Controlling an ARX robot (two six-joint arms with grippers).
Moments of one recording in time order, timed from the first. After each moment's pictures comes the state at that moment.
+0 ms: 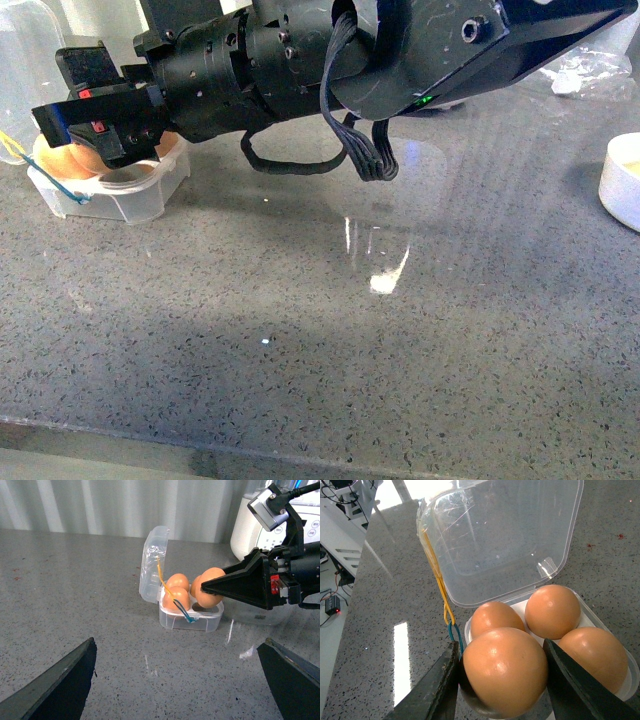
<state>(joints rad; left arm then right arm) 0.00 0.00 0.03 0.00 0.00 0.00 0.62 2.15 1.44 0.37 -0.62 -0.04</state>
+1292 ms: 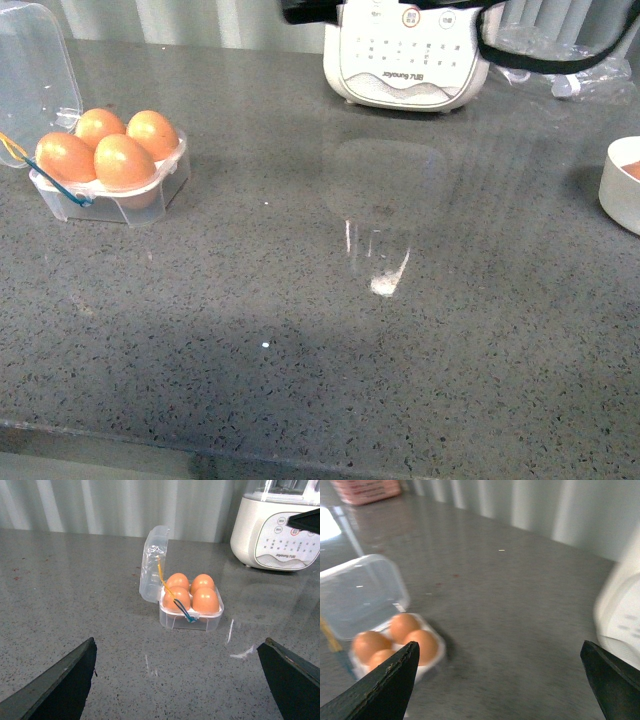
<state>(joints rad) 0.00 0.00 0.03 0.00 0.00 0.00 0.43 1.78 1.12 0.48 -0.26 -0.02</state>
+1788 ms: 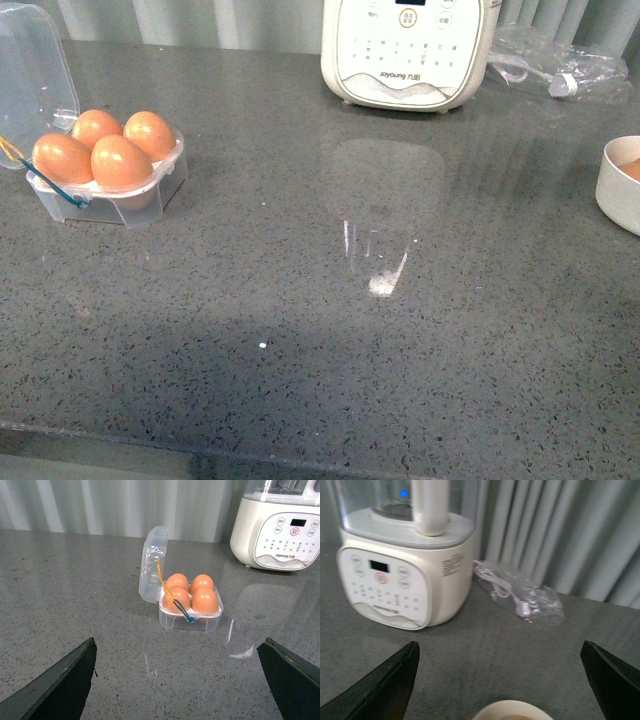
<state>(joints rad) 0.00 0.00 0.03 0.00 0.00 0.00 0.07 1.38 0.71 0.61 0.01 -0.14</state>
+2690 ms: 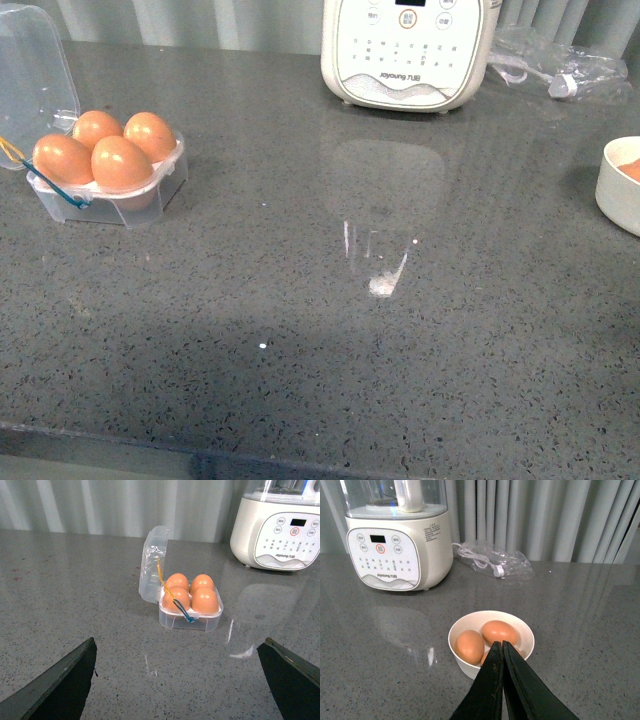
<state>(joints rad) 0.00 0.00 0.03 0.00 0.00 0.00 -0.09 0.75 0.16 0.58 -0.08 -0.01</state>
